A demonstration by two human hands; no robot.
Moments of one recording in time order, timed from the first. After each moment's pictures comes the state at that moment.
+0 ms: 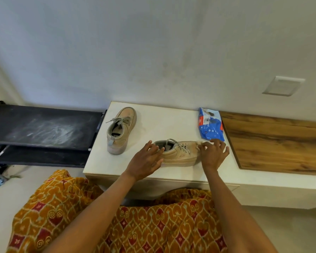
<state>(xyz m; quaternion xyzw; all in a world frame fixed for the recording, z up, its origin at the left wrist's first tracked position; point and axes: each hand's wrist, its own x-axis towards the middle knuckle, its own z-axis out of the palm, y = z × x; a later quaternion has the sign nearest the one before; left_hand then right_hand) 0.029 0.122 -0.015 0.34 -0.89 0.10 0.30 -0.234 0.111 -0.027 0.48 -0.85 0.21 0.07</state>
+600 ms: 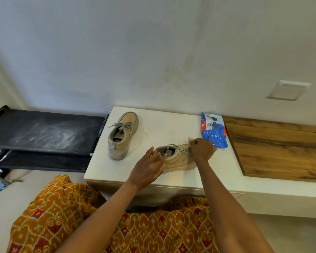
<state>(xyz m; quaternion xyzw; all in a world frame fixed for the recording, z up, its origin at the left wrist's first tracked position) 0.024 0.120 -0.027 0.34 -0.88 0.13 0.29 -0.199 0.061 -0.012 0.45 -0.88 0.16 -0.04</state>
